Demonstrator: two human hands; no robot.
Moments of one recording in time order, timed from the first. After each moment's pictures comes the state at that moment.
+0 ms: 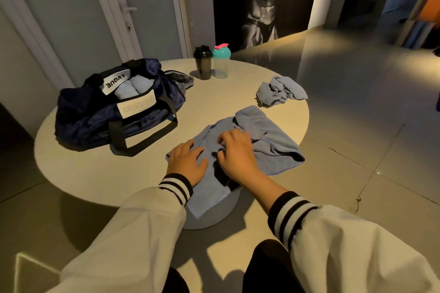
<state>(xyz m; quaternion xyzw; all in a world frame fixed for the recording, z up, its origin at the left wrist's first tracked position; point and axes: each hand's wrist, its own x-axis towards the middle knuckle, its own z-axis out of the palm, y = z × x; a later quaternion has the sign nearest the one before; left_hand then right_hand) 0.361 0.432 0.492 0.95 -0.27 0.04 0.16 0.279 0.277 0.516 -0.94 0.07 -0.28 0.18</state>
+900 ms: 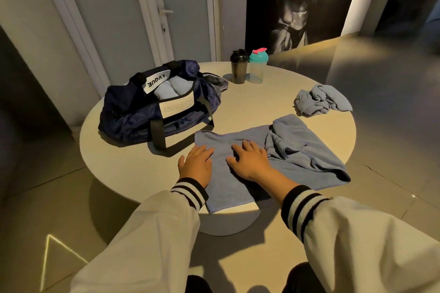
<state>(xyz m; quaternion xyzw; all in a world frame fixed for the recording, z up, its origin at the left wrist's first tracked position) 0.400 0.491 0.493 0.96 -0.18 0.01 0.24 0.358 0.313 0.503 -0.98 0.10 0.04 0.14</state>
